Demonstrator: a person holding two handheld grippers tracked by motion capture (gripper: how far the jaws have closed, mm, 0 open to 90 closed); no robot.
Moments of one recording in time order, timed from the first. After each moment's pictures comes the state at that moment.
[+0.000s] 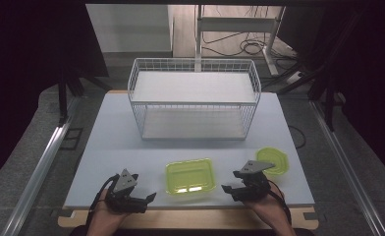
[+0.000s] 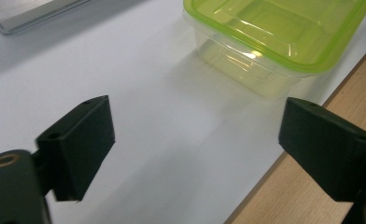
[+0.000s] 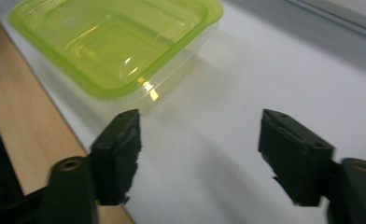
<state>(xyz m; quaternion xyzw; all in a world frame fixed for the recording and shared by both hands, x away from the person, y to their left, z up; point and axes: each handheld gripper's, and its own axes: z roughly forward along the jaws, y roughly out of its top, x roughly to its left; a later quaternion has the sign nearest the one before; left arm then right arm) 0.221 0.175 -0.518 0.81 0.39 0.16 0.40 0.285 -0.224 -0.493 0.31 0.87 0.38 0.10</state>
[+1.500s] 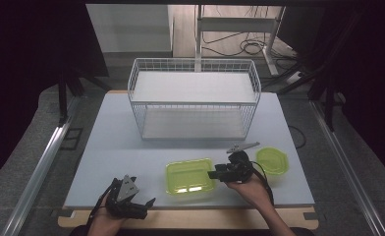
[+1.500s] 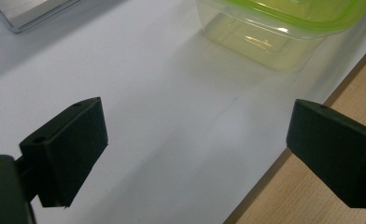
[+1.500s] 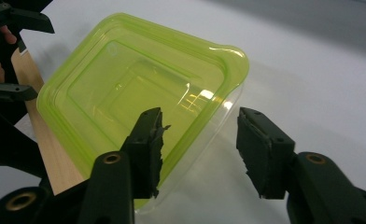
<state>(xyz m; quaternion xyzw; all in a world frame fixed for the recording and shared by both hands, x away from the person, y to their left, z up) 0.211 0.172 -0.531 0.83 0.37 0.21 0.37 0.337 -0.186 -0.493 0.37 0.84 0.39 -0.03</state>
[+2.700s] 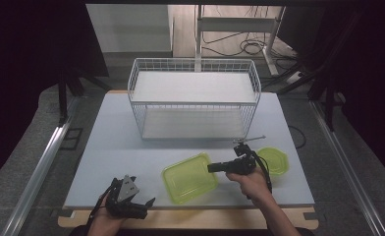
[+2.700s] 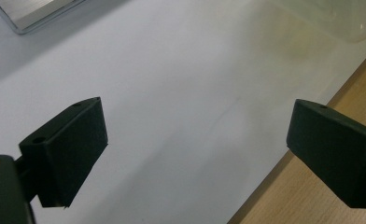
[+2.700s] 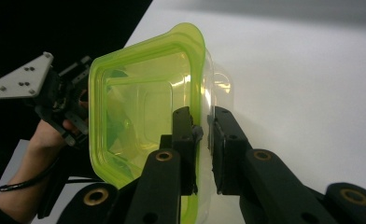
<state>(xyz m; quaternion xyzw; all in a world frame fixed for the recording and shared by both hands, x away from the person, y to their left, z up) 0.211 0.172 -0.531 0.82 0.37 0.21 0.37 0.352 -0.196 -0.480 0.41 0.77 0.45 -0.19</state>
